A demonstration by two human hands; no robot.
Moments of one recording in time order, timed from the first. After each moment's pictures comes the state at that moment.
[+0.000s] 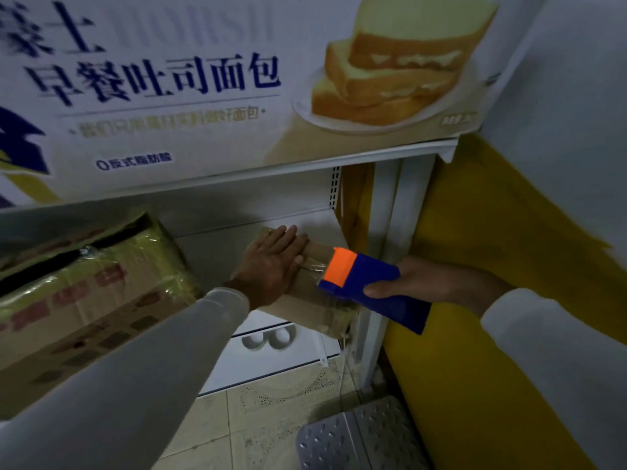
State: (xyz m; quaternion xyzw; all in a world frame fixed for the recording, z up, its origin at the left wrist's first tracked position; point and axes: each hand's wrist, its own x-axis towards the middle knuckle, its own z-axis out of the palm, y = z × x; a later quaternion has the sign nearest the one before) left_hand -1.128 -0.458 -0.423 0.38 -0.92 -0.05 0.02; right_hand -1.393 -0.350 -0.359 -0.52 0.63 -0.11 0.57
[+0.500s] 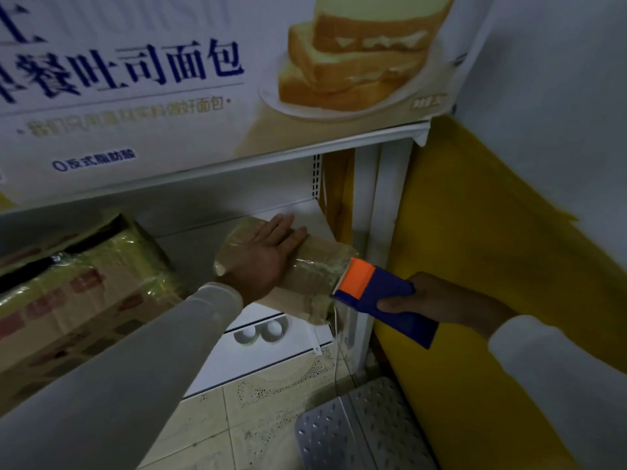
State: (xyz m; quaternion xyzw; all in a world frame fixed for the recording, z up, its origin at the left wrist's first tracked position) left_hand -1.138 -0.455 -0.417 0.34 -0.94 -0.03 0.03; right_hand -1.410 -0.294 -0.392 -0.45 0.65 -0.16 0.59
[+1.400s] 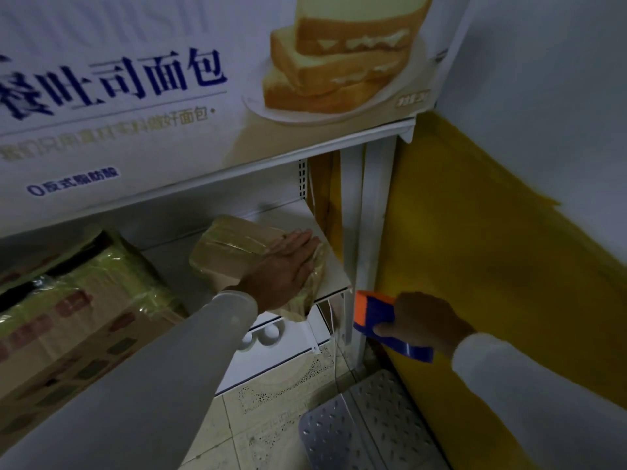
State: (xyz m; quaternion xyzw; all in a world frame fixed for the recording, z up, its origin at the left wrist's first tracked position) left_hand -1.166 -0.443 -0.423 0.28 -0.94 -0.17 0.06; right_hand -1.371 -0.273 -0.415 -0.53 0.80 0.08 0.27
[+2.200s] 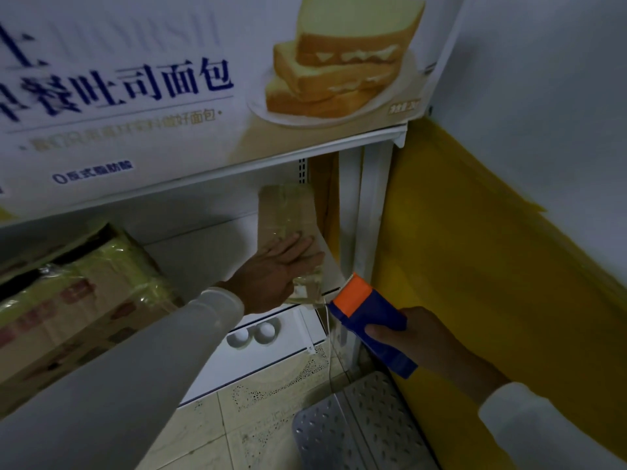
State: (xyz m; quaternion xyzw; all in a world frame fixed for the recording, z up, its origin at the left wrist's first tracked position) left_hand -1.148 -0.439 -0.410 0.21 -0.97 -0.07 -0.04; right_hand -1.359 -0.229 -0.405 -0.39 0.73 -0.31 0.47
